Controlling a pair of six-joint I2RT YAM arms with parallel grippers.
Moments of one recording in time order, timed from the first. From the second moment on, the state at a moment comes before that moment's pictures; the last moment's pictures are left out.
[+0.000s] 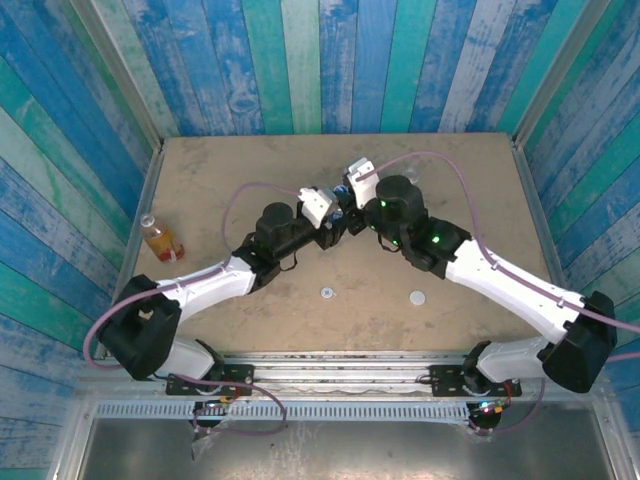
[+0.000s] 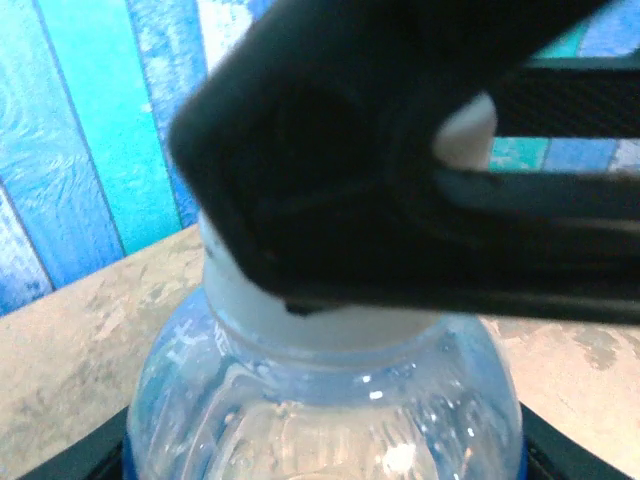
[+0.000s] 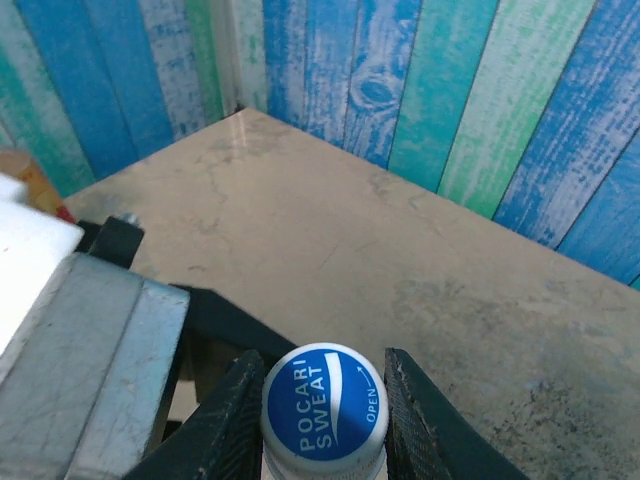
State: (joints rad) left arm -0.69 1.40 0.73 0.58 0.18 0.02; right arm 0.82 1.33 1.14 -0.15 0.17 0.02
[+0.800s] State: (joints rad) left arm -0.57 1.40 0.90 0.20 1.12 0.40; right arm 0.55 1.15 1.19 -0.49 -0.82 -0.36
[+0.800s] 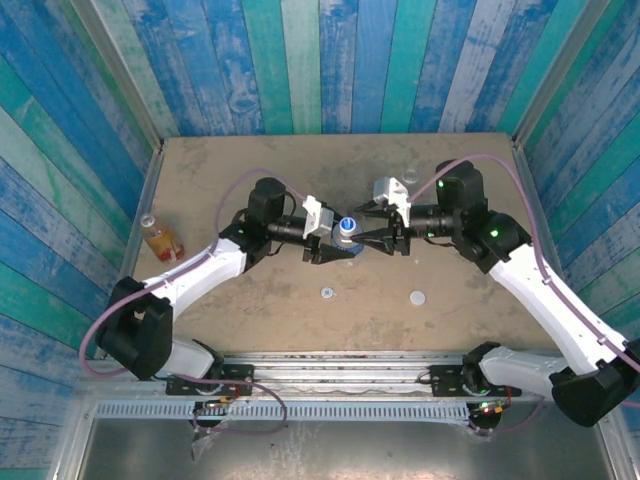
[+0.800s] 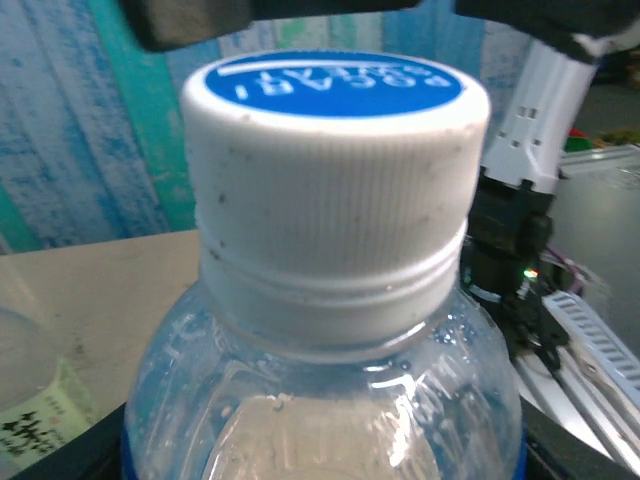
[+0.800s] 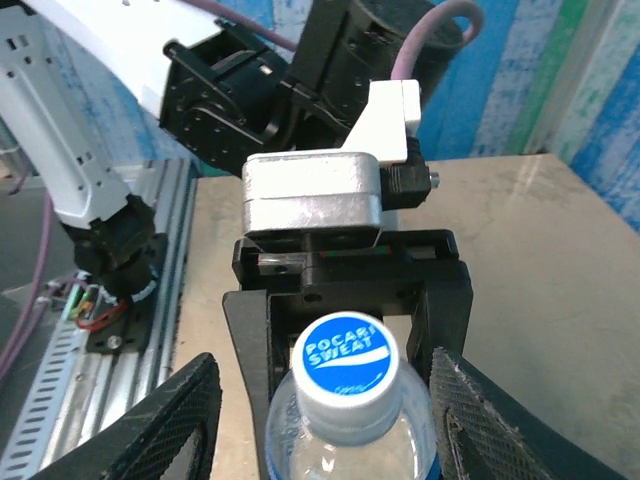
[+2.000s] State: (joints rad) left arm -0.59 1.39 0.82 0.34 0.78 0.29; right arm 0.69 1.23 1.23 -0.48 -0.42 -0.31
